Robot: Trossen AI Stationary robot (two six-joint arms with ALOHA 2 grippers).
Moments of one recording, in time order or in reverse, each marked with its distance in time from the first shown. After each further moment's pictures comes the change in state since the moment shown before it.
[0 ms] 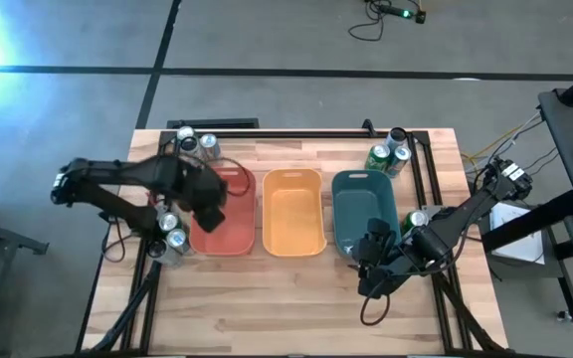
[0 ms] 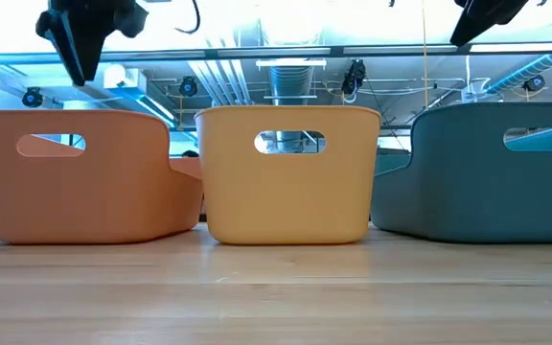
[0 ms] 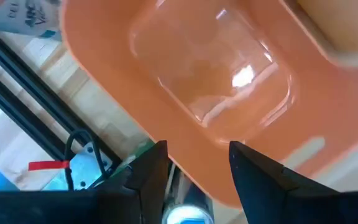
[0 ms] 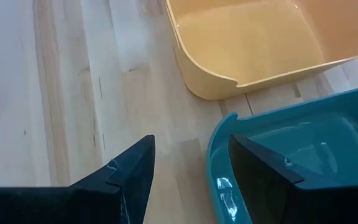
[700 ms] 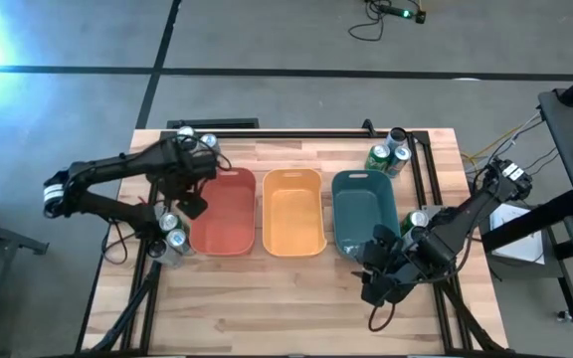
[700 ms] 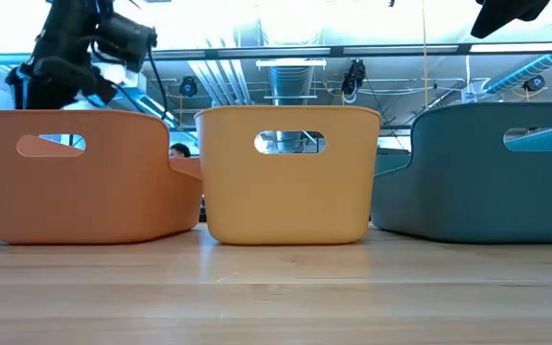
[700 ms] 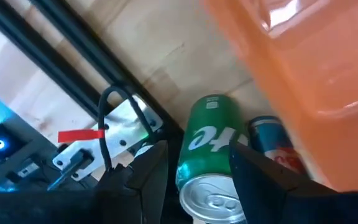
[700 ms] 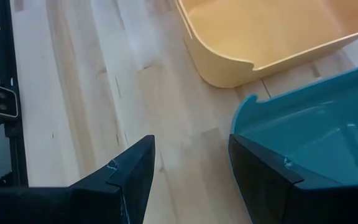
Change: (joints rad) left arm 0.406 -0.097 -0.352 -0.005 0.107 0.321; right arm 0.057 0.000 0.000 -0.001 -0.001 0.158
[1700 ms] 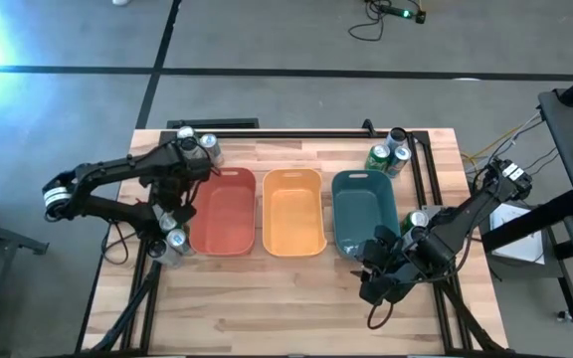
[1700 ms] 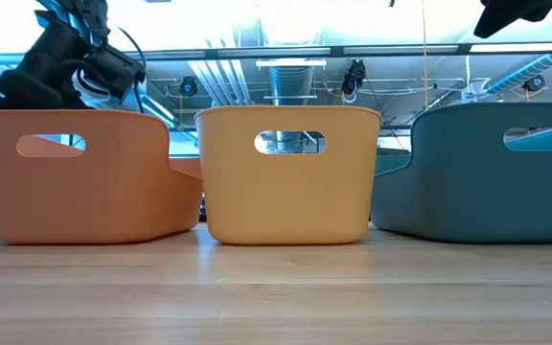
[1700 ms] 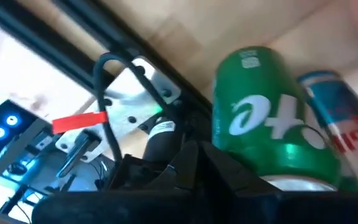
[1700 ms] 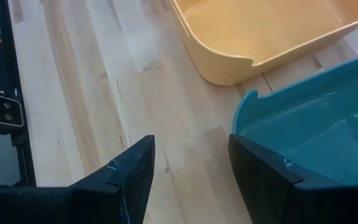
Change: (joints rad) left arm 0.117 0.004 -0.175 0.000 0.050 0.224; right arm 0.000 0.000 0.000 0.000 0.000 0.062
